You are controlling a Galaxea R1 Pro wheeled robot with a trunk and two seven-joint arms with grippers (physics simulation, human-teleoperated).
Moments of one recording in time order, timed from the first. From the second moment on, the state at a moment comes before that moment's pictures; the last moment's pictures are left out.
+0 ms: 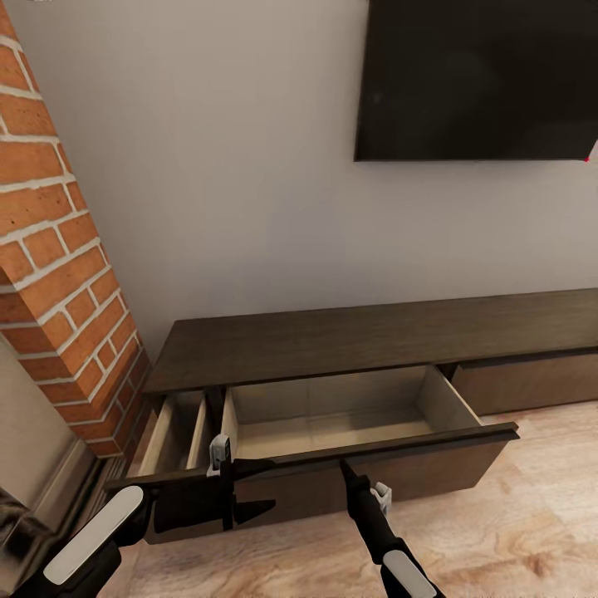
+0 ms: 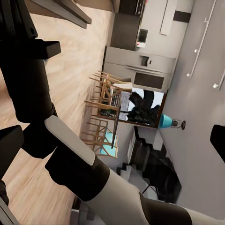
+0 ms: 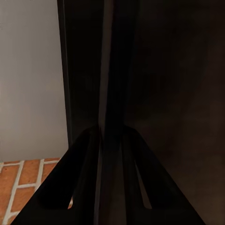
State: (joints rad) left arm -0.33 0.34 -0.46 -1.31 1.84 1.00 -0.16; right arm -0.42 0.11 0.12 -0.44 -1.36 0.01 0.71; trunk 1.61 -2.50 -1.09
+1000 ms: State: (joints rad) left arm -0.33 0.34 -0.46 -1.31 1.84 1.00 -0.16; right arm -0.42 0.11 0.12 -0.44 -1.37 0.01 0.71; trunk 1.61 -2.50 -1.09
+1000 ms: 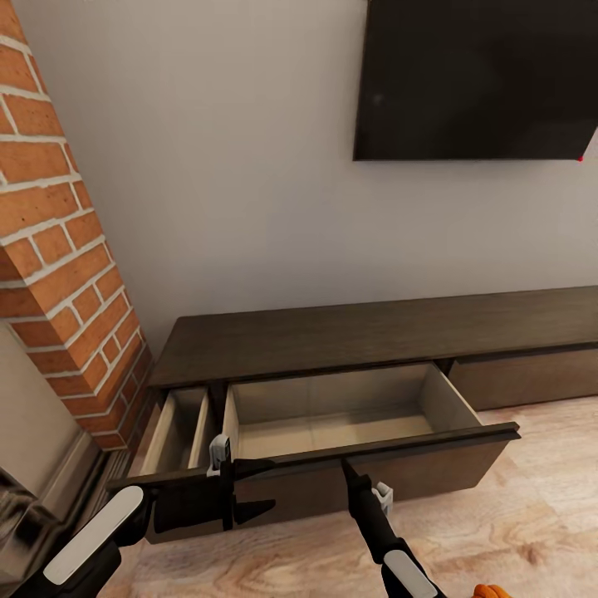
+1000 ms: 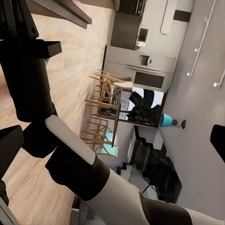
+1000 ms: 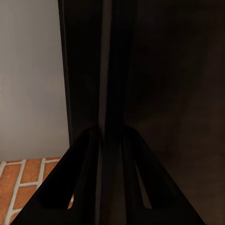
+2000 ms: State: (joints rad) left arm -0.33 0.34 -0.46 -1.31 1.84 1.00 -0.16; right arm -0.42 0.11 0.11 -0.44 -1.37 0.01 0.70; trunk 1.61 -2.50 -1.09
